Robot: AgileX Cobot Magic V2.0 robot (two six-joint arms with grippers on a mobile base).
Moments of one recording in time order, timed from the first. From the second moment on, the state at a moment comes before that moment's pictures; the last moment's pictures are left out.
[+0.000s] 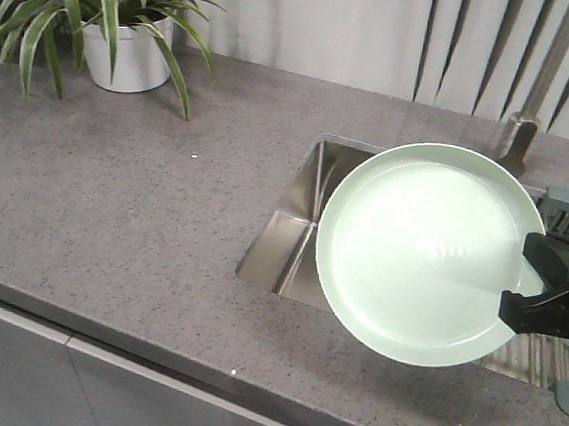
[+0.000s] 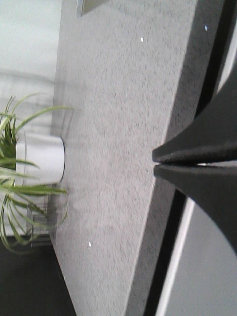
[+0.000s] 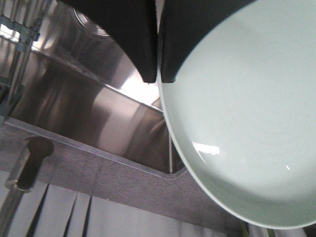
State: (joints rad) left arm 0.02 -0.01 0.03 0.13 0.18 -0.23; right arm 0.23 0.84 -0.60 0.06 0.21 -0.05
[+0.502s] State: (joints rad) left arm 0.02 -0.01 0.03 0.13 0.18 -0.23; right arm 0.23 0.84 -0.60 0.06 0.21 -0.05
